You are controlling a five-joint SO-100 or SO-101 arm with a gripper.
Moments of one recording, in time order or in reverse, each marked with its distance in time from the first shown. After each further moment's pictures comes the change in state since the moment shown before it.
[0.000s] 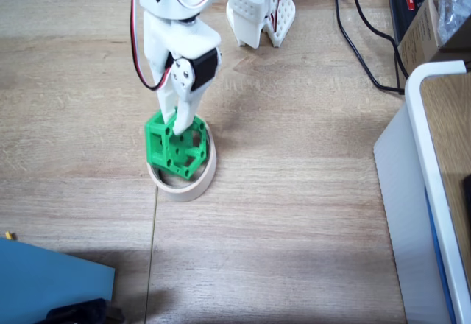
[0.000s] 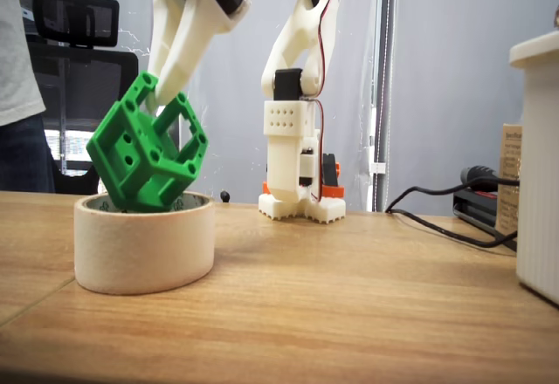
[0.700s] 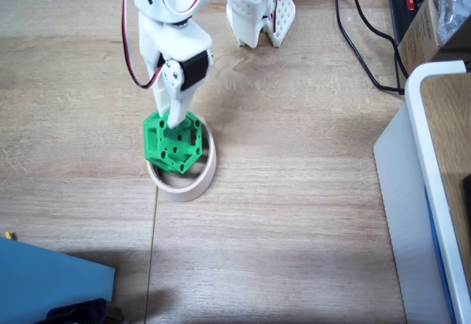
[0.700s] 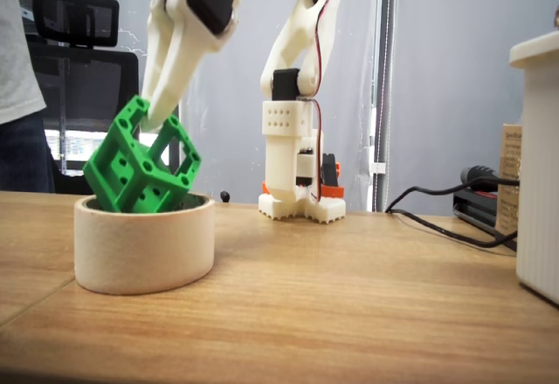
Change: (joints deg) arm 4.0 -1.3 2.8 -0.9 -0.3
